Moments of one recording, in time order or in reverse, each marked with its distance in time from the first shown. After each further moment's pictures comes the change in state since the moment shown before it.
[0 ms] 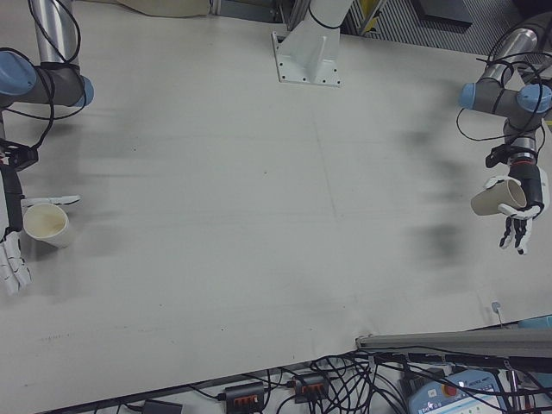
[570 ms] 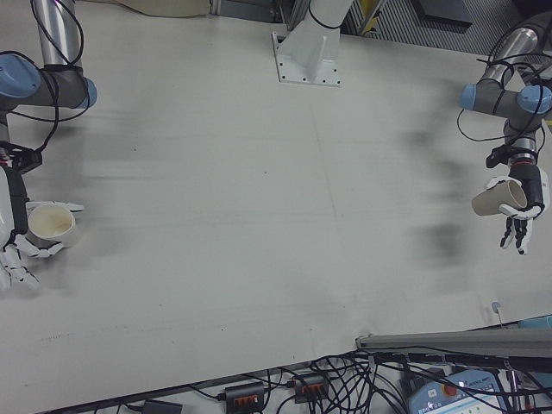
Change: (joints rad) left arm -0.002 0.012 0.017 -0.015 0.000 -0.029; right arm -0.002 0.011 0.004 -0.001 0.017 -0.019
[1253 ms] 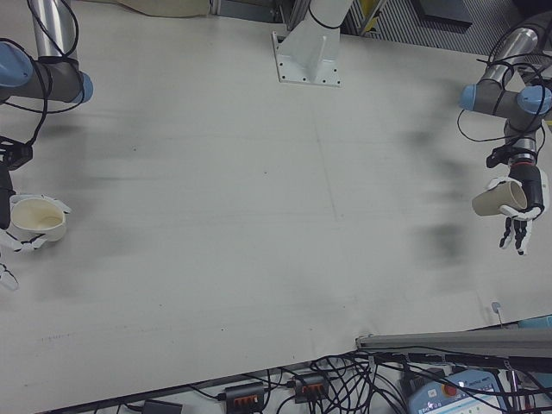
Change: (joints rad) left arm 0.001 -0.002 -0.012 0.020 0.001 -0.016; right arm 0.050 -0.050 0.092 0.000 0.026 0.039
